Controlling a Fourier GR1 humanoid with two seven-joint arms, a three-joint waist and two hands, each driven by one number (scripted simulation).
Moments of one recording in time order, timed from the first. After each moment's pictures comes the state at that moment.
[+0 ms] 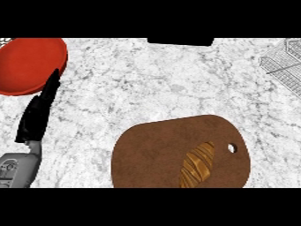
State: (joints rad) left arm -0.20 0.27 -0.01 -1.44 -0.15 0.11 0.06; right arm -1.46 -0.50 0.01 -0.25 1.10 -0.48 0.99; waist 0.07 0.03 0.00
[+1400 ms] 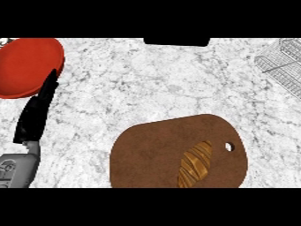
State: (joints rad) left arm -0.20 0.27 0.01 -1.45 -0.16 0.10 0.07; right arm -1.32 -0.72 -0.03 -0.09 1.10 -0.36 0.75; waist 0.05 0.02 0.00
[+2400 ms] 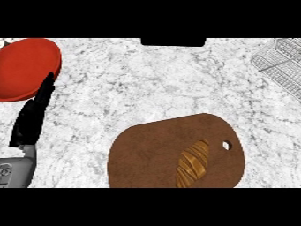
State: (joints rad) left arm -0.17 0.27 0.03 -1.46 -0.17 0.09 0.07; right arm -1.19 -0.73 -0.23 -0.23 0.90 -0.65 0.67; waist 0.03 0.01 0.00
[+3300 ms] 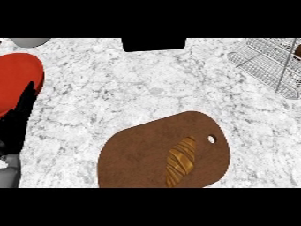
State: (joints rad) left arm -0.09 0.30 0.11 -1.47 -0.16 0.09 0.08; right arm -0.92 -0.76 -0.31 -0.68 0.73 -0.54 0.81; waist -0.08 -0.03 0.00
